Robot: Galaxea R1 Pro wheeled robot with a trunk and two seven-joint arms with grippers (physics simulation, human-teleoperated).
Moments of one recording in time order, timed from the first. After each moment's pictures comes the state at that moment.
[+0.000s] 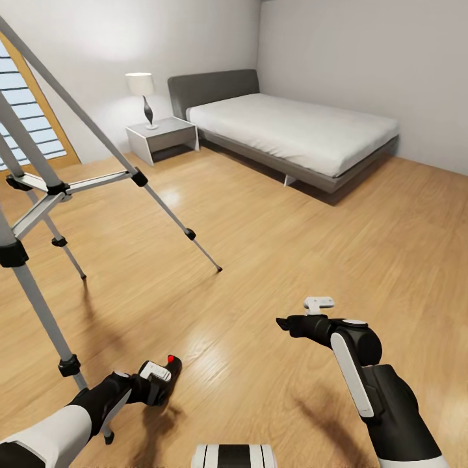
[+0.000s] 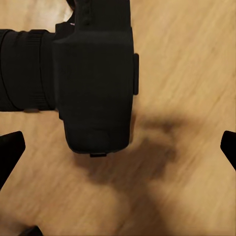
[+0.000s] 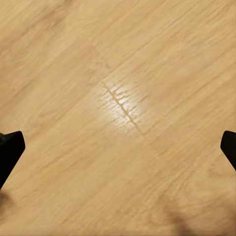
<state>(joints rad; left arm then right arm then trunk) -0.72 0.16 -0.46 -0.26 0.11 0.27 -0.30 -0.45 -0.03 0.10 -1.61 -0.24 1.04 0.00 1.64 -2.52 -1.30</state>
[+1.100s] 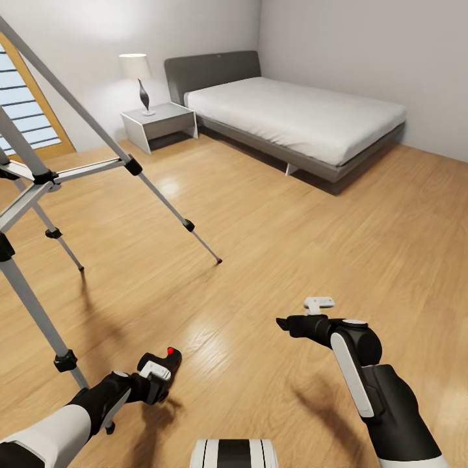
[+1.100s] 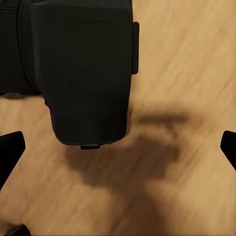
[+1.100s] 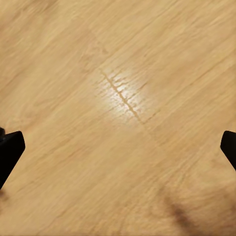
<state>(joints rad) -0.72 0.16 -0.45 -0.26 0.11 0.26 -0.30 -0.45 -0.03 0.11 -1.61 -0.24 1.04 0.00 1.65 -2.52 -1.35</state>
